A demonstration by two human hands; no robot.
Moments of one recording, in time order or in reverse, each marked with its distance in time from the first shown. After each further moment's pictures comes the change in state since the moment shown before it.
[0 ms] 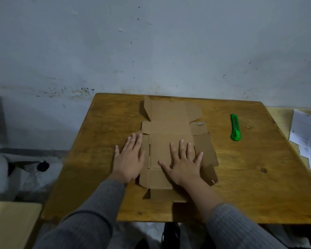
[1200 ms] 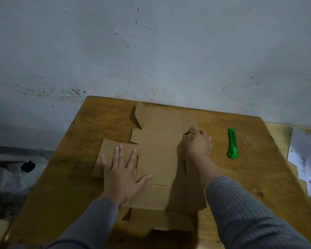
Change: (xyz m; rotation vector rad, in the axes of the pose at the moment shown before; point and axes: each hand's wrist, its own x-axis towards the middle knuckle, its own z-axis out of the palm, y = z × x) left_hand 0.008 0.010 0.024 0.335 0.019 -0.064; right_hand 0.111 0.062 -0.057 0.410 0.382 0.259
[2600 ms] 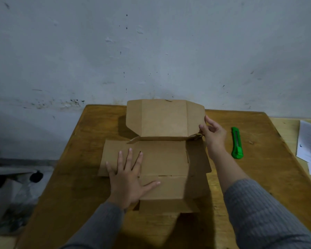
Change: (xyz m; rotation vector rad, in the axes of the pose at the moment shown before) left_hand 0.022 0.007 -0.001 -0.050 -0.049 0.010; right_hand 0.024 0.007 -0.033 1.047 0.102 0.150
